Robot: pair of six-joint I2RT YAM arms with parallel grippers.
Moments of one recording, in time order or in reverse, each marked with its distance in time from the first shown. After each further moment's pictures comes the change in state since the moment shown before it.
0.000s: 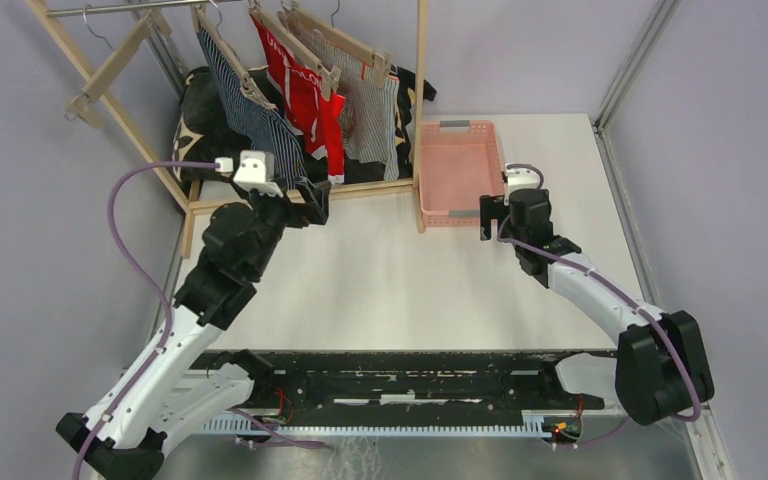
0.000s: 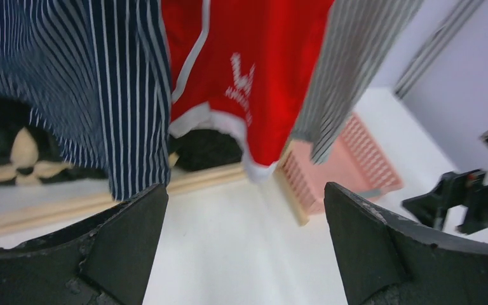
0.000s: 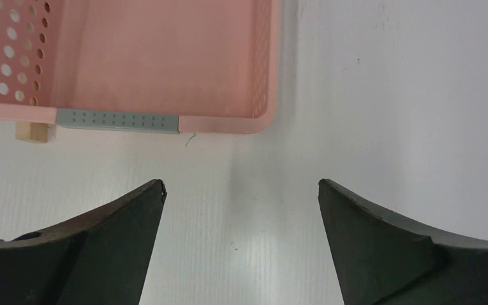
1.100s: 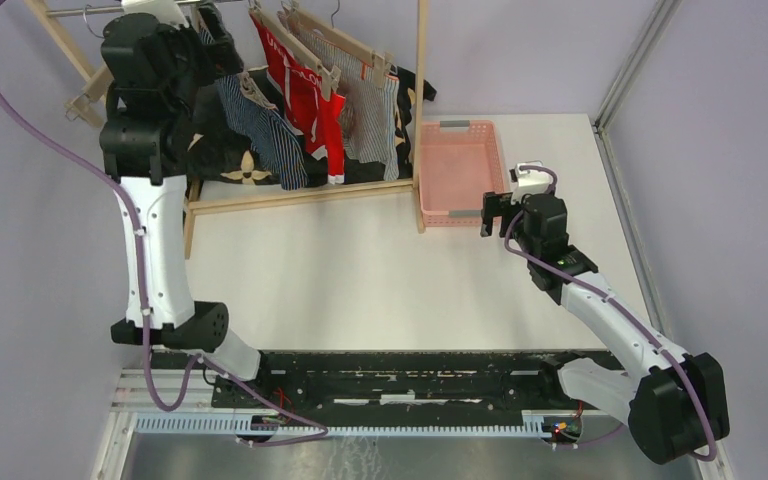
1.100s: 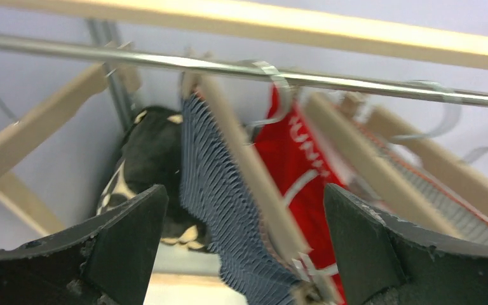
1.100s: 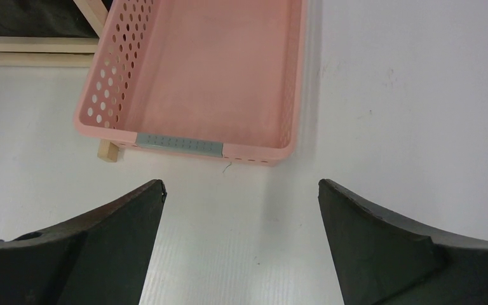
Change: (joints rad) left arm 0.384 0.756 1.454 -0.636 0.057 0.111; right arm 0.016 -0.207 -0.040 0.053 -0.088 -0.006
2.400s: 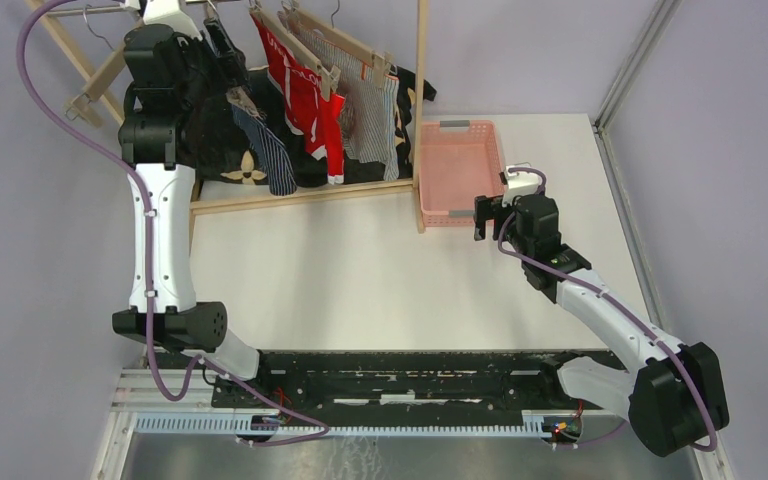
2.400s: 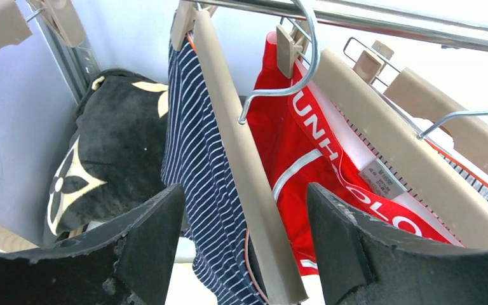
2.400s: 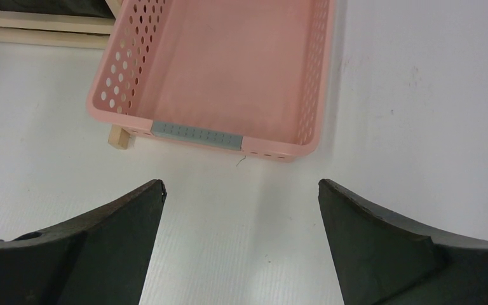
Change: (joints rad) left arm 0.162 0.008 -0.219 0.095 0.199 -0.098; right arm 0.037 0.036 0.000 0.007 -0.015 -0.012
